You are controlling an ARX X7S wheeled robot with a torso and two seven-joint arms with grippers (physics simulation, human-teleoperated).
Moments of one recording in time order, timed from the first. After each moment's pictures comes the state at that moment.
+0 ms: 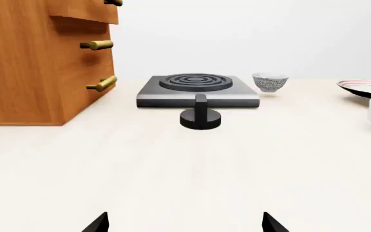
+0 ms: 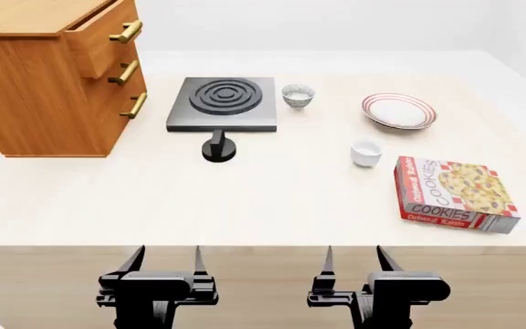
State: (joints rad) left arm 0.00 0.00 0.00 0.00 0.00 0.00 0.00; right arm 0.00 0.00 0.00 0.00 0.00 0.00 0.00
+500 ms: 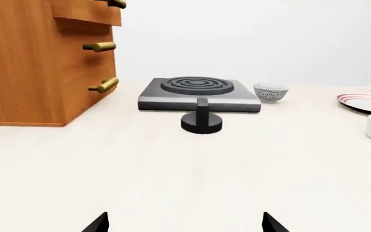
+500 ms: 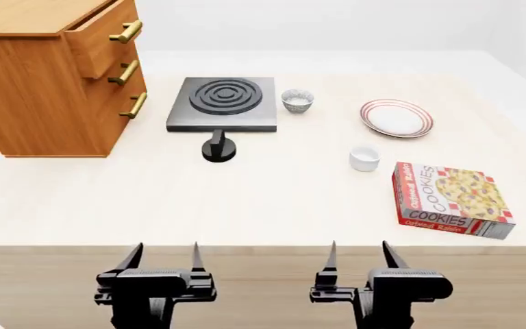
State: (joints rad) left arm -0.01 -0.05 0.05 0.02 -0.07 -0.01 -0.06; right arm 0.01 0.05 -0.06 -0.03 0.00 0.01 0.10
